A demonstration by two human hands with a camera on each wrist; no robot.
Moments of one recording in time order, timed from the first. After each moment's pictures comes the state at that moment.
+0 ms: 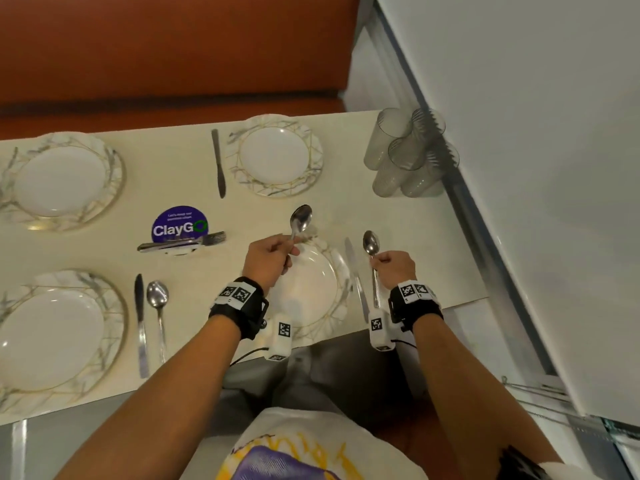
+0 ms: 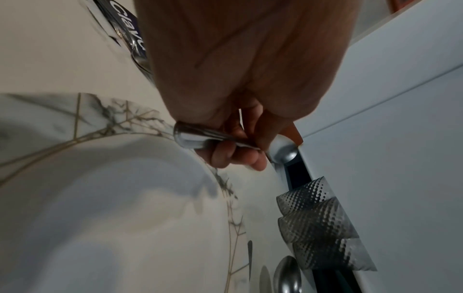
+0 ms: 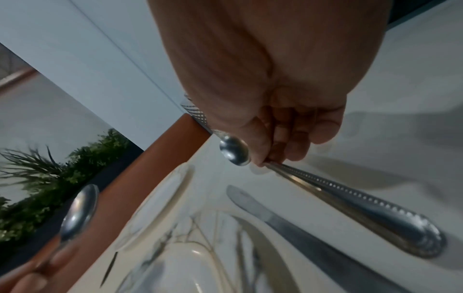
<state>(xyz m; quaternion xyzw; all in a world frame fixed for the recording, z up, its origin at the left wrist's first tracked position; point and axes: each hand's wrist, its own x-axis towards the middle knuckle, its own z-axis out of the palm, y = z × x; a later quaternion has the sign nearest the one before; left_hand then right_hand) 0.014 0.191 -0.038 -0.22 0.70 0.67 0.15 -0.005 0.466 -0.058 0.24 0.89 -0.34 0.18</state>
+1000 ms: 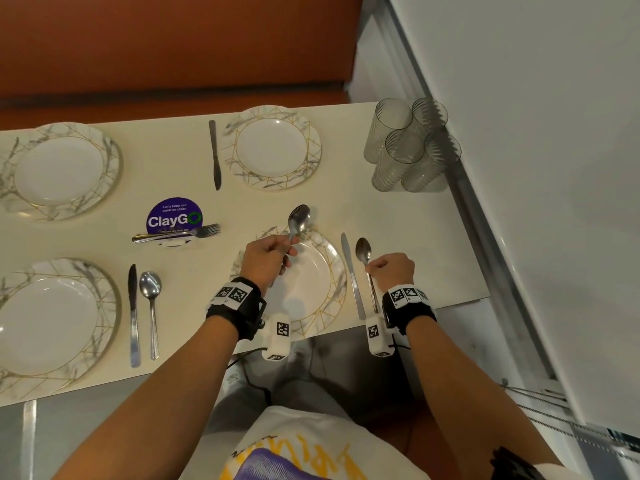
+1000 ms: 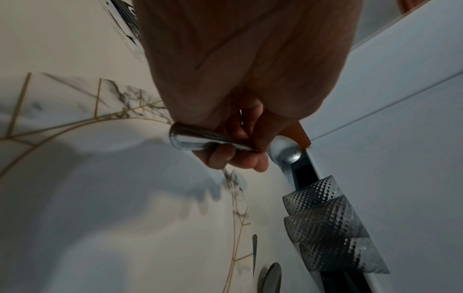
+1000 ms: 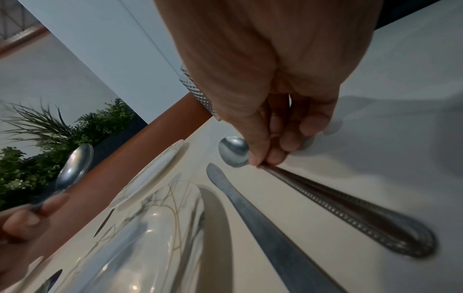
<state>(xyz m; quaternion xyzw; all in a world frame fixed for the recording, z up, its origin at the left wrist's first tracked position) 0.023 0.201 -0.041 -0.25 0.69 0.66 0.14 0.002 0.474 -0.078 0.21 0.92 -0.28 0.19</state>
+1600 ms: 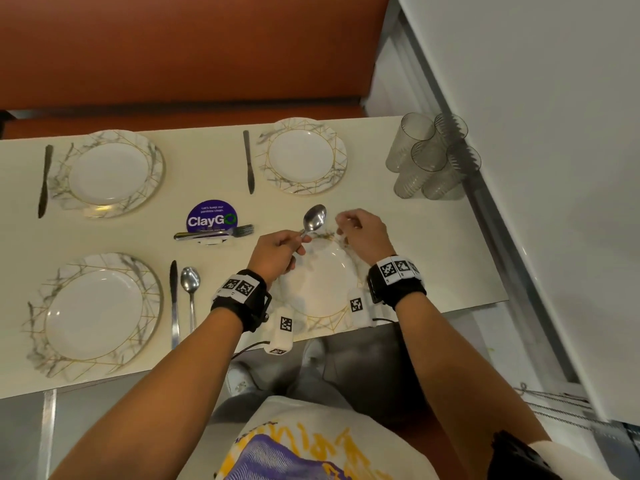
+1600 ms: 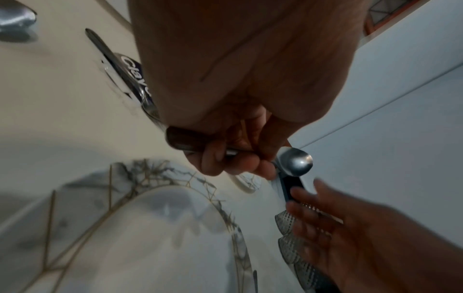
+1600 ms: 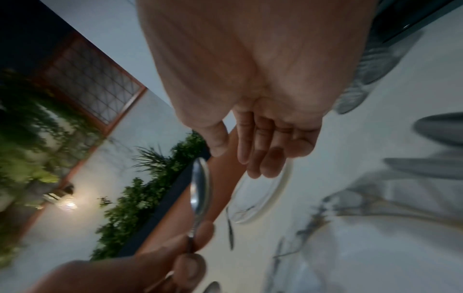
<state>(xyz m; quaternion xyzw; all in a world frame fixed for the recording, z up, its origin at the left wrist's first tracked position) 0.035 0.141 -0.003 -0.20 0.70 0.66 0.16 -0.022 0.342 0.004 0.08 0.86 -0.49 0.13</state>
